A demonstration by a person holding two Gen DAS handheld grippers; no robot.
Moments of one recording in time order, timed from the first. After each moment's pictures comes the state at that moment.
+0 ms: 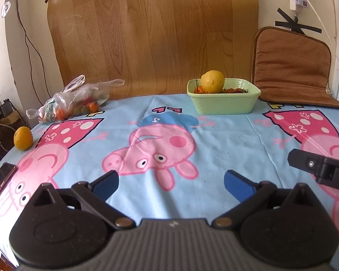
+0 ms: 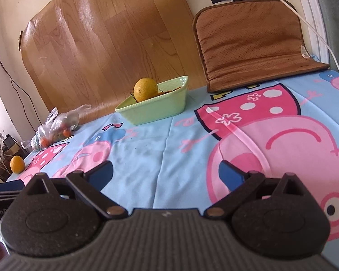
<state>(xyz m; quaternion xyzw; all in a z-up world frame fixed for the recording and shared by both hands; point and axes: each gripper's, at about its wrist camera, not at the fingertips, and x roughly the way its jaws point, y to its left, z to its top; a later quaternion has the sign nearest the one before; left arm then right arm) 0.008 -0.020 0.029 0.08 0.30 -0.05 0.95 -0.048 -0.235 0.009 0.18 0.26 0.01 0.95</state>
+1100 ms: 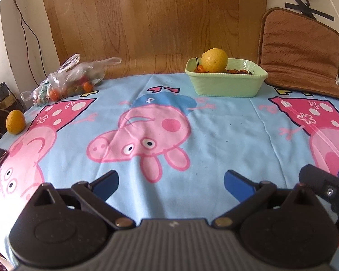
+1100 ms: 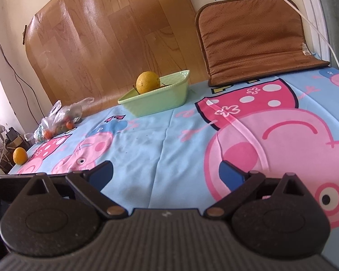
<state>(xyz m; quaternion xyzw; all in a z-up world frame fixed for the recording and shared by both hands) 0.032 -0.034 0.010 0.06 0.36 -0.04 0.93 -0.057 -0.233 0.006 0.16 0.27 0.02 0.95</state>
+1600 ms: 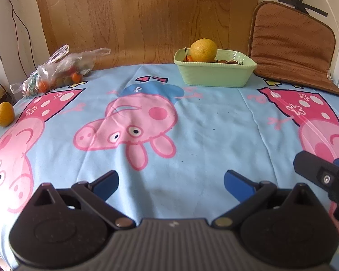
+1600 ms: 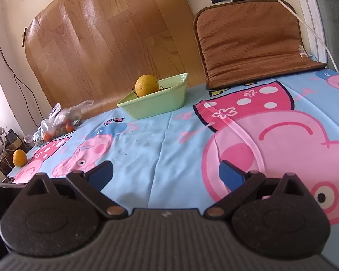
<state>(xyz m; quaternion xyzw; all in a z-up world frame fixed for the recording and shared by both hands) 0.027 -0.040 0.004 0.06 0.38 -0.06 0.92 -0.061 -0.235 0.006 0.17 0.26 0.01 0.95</state>
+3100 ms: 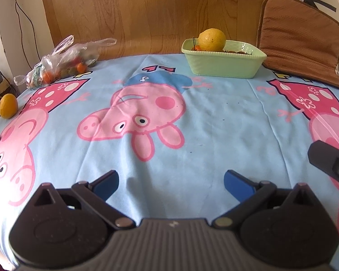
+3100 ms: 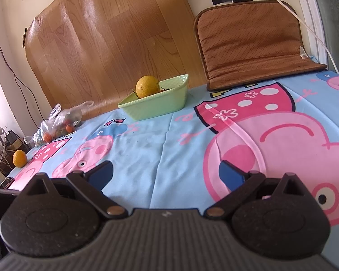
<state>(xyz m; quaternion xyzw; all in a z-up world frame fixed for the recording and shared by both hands) 0.034 -0.037 -0.003 0.06 0.40 -0.04 0.91 -0.061 -0.233 0.008 0.17 0.26 0.01 0.95</state>
